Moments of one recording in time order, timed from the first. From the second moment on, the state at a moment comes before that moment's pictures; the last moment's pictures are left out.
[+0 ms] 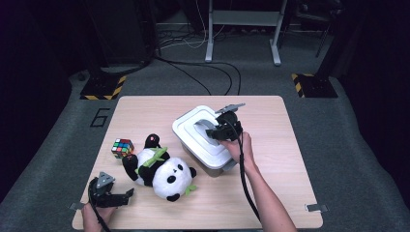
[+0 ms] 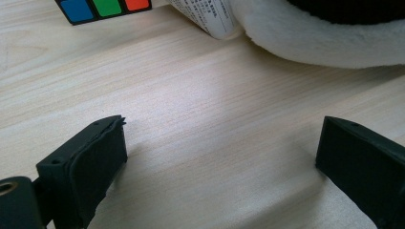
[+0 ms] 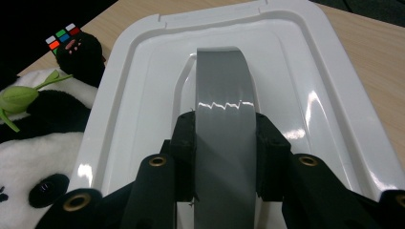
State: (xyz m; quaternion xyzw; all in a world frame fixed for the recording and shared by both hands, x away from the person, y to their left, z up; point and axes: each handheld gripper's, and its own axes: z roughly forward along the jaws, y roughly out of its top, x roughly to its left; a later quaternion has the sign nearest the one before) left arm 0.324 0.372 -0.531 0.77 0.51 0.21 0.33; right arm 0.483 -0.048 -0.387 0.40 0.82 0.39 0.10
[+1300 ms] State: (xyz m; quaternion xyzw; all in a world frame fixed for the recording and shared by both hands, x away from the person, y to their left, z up) left arm 0.324 0.372 -0.531 0.77 0.51 0.21 0.33; right arm 0.479 -0.046 -0.376 0.40 0.81 0.41 0.13
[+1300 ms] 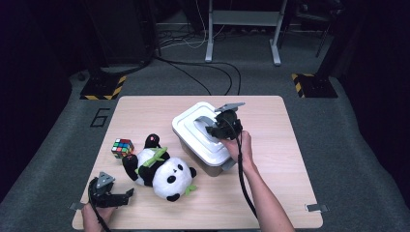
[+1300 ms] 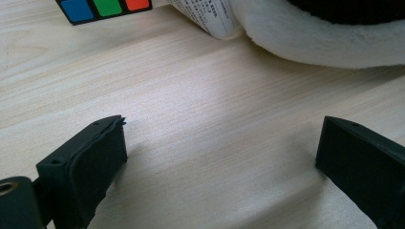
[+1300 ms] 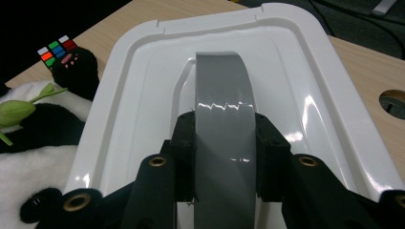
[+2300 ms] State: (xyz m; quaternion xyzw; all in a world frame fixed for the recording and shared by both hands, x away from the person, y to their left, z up) left arm 0.324 0.372 -0.531 0.77 0.51 0.21 0.32; right arm 0.474 -0.078 -0.351 0.41 0.79 0.42 0.16
